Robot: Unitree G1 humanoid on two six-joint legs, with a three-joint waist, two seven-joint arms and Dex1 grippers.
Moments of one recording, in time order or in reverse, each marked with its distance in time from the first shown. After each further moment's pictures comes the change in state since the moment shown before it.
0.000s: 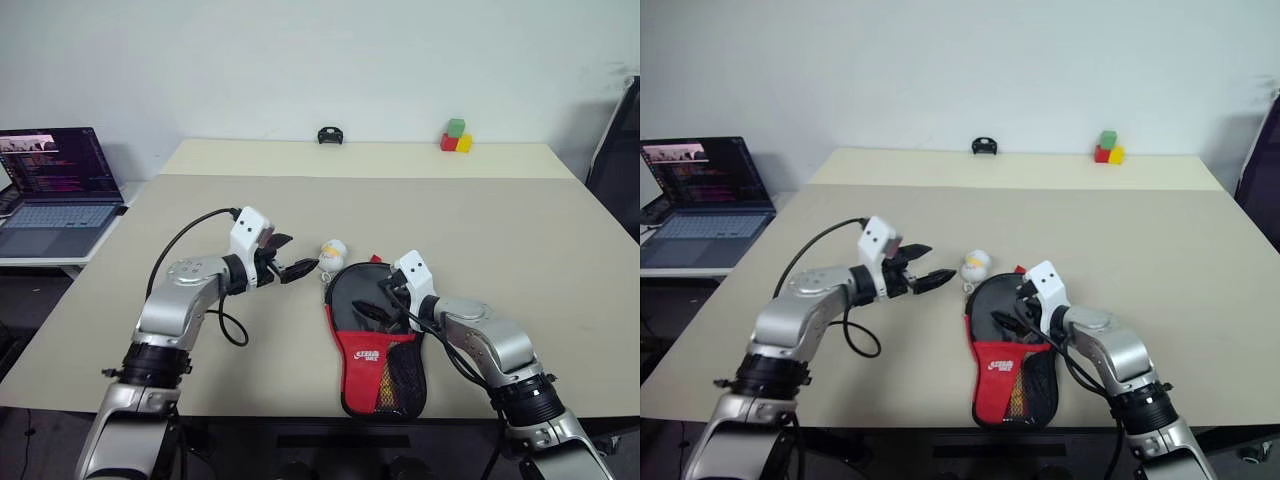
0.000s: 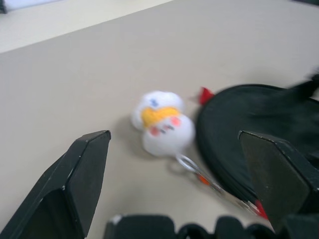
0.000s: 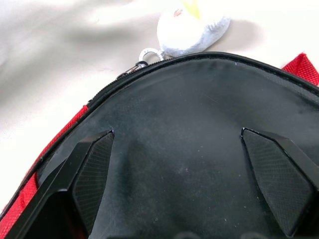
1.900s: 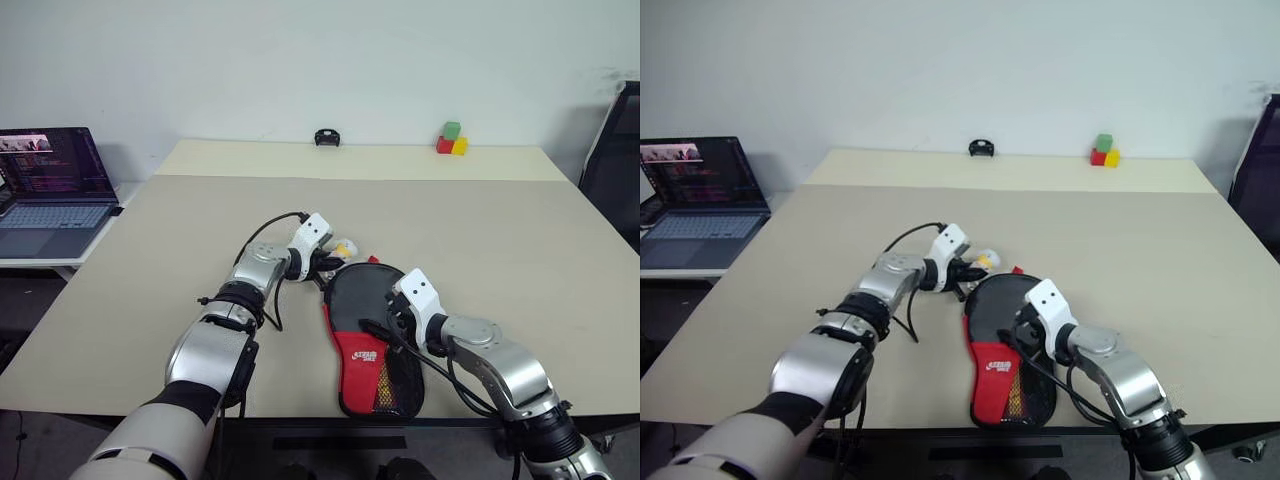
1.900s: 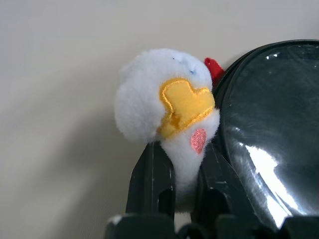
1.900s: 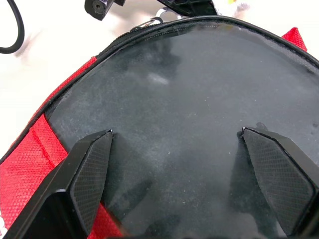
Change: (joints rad) left arm -0.462 -0.289 -0.055 0.994 0.360 -0.415 -0.082; right arm 0.152 -0.039 0.057 -0.180 -0.105 0.033 -0.023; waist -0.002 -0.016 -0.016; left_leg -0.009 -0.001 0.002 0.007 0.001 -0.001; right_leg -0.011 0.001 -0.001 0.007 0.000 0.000
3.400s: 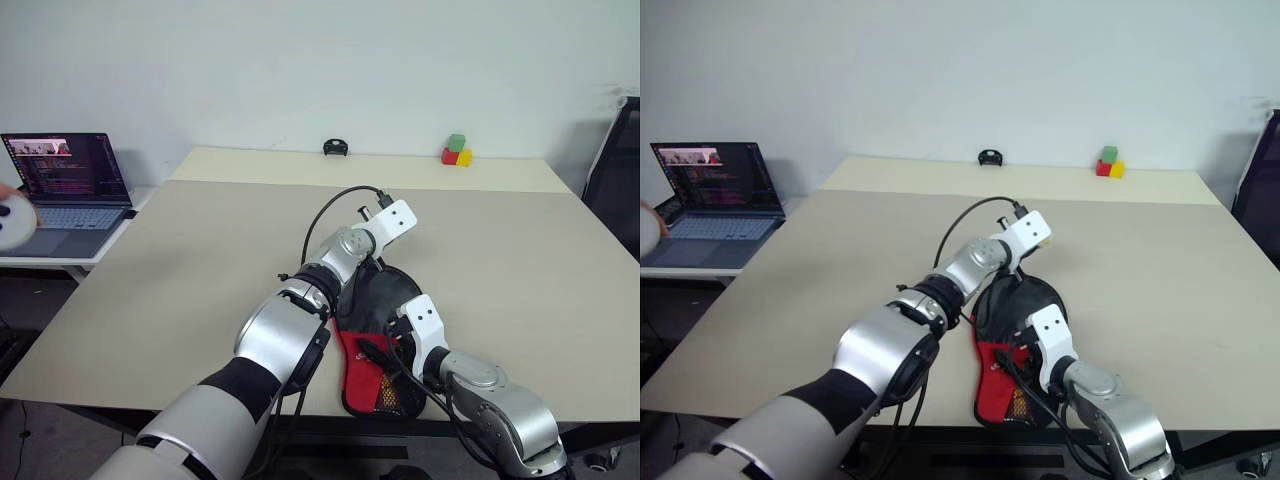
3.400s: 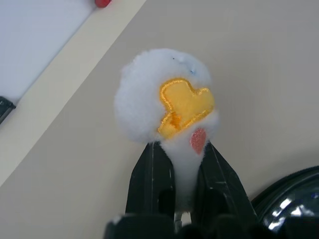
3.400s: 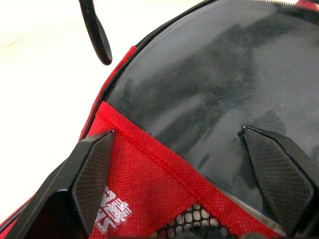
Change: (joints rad) left arm -0.223 -0.331 -0.043 0.178 0.311 -0.087 0.531; right arm 0.241 0.134 -0.036 -0.260 0.020 0.136 -0.162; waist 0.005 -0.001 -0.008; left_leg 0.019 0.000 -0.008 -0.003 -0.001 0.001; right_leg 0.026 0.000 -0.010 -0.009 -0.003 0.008
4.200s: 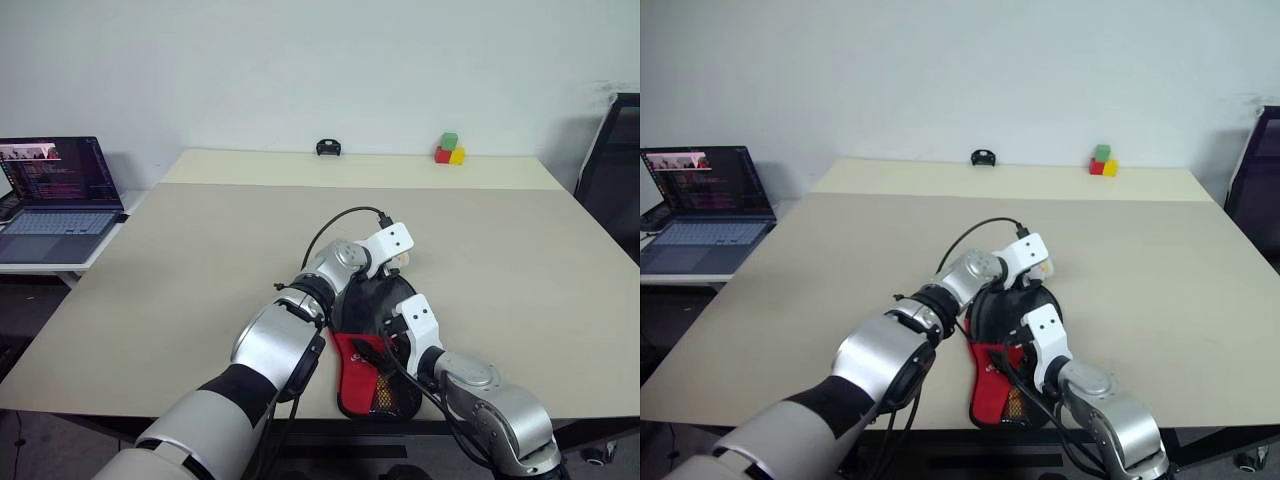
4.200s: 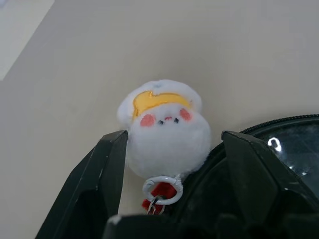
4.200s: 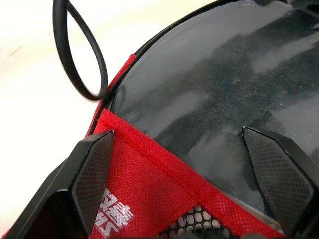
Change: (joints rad) left arm 0.060 0.058 -0.011 -0.001 0.015 -0.032 -0.184; right arm -0.026 0.018 0.009 0.024 0.025 0.012 -0.011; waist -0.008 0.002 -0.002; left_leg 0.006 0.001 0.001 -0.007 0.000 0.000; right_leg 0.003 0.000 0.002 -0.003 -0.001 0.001
